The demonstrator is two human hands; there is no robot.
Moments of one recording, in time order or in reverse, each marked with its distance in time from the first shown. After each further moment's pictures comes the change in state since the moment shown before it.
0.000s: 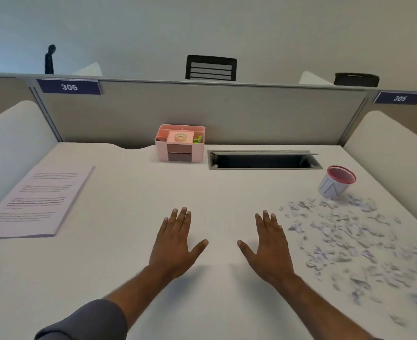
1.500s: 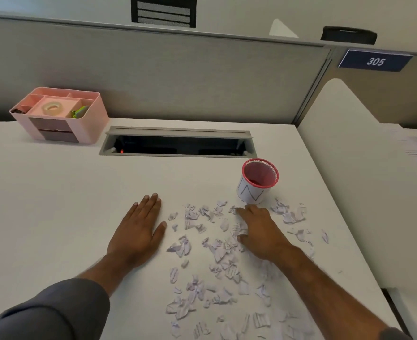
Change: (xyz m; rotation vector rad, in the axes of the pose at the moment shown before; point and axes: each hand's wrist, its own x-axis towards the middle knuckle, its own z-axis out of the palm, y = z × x) left_hand 0.170 0.217 0.134 0.011 -0.082 -0.005; right_hand 0.157 0.315 -0.090 -0.054 -0.487 -0.052
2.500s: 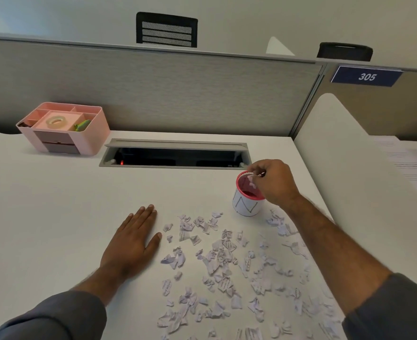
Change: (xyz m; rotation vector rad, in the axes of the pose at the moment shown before) left_hand -0.002 0.001 0.001 -0.039 0.014 -0.051; right_hand 0.050 -0.005 -0.117 0.404 0.427 0.111
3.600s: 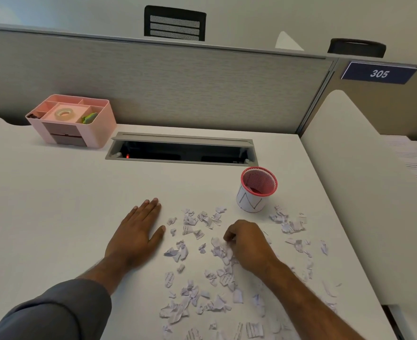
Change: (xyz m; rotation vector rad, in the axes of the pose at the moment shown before) left_hand 0.001 -0.001 0.002 -0.014 0.013 -0.011; right_hand -0.098 0.018 0.073 -0.263 -0.461 -0.110
